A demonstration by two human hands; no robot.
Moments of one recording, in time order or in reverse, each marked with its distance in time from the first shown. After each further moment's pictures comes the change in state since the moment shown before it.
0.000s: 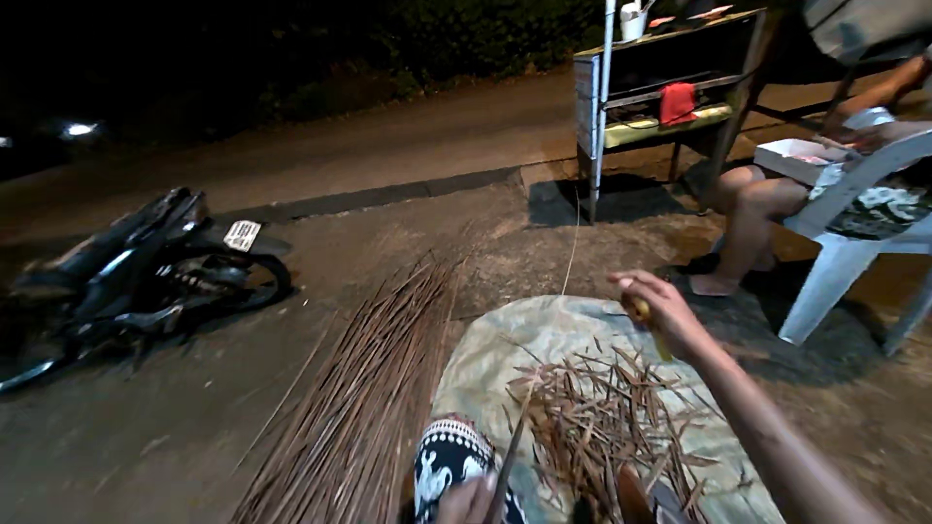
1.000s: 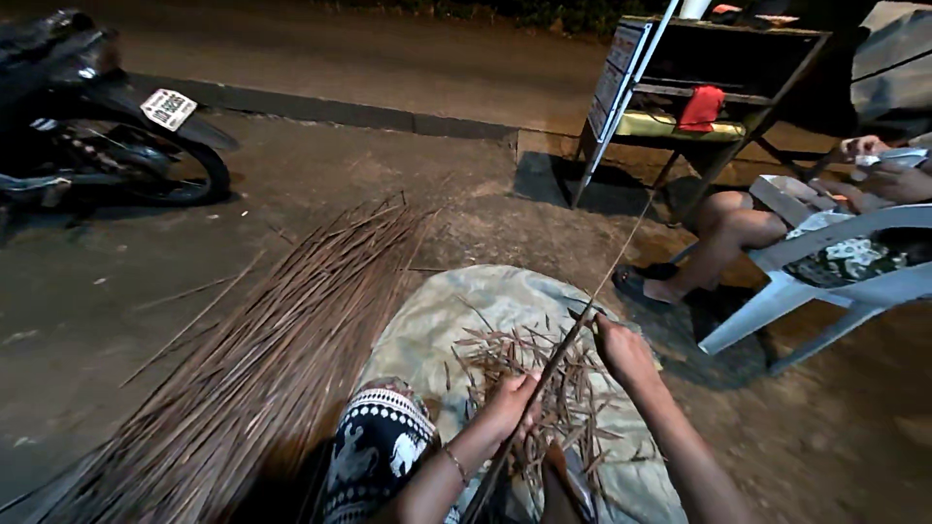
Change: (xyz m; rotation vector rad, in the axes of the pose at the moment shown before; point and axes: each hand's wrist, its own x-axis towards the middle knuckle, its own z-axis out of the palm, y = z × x) left_hand 0.138 0.015 0.101 -0.614 -0.471 -0.312; right_hand -0.004 0.073 0.012 -1.357 -0.170 0.341
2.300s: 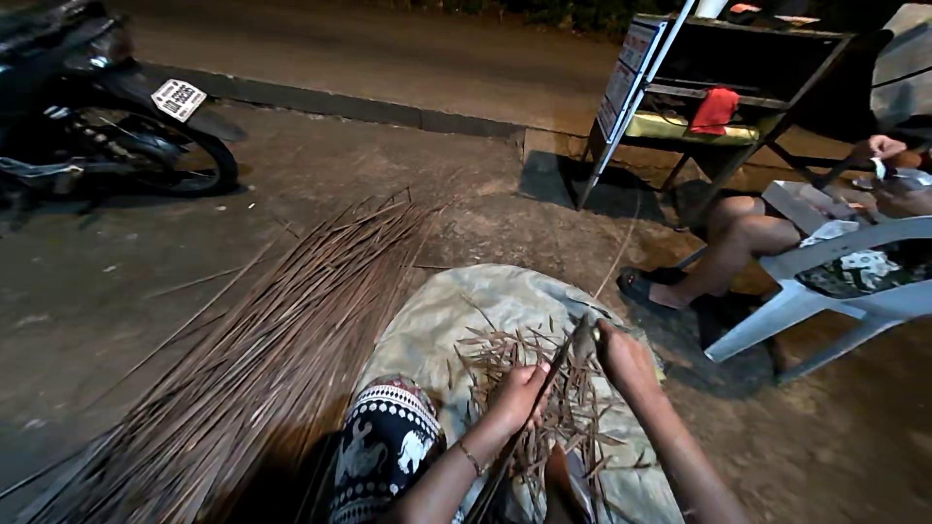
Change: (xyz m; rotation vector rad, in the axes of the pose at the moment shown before) left_hand 0.010 0.009 0.000 0.095 0.068 0.035; right_hand -0.007 -0.016 0.000 0.034 0.009 0.031
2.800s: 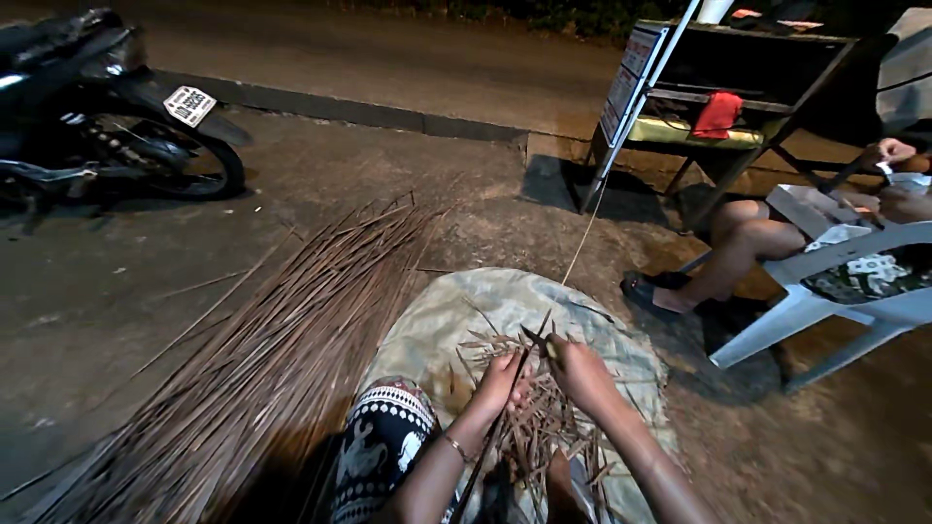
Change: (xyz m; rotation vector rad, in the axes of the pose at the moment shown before) left_hand -0.001 0.005 -0.020 -0.222 0.107 0.046; right_hand -0.028 -0.055 -0.006 0.156 -0.212 -0.291
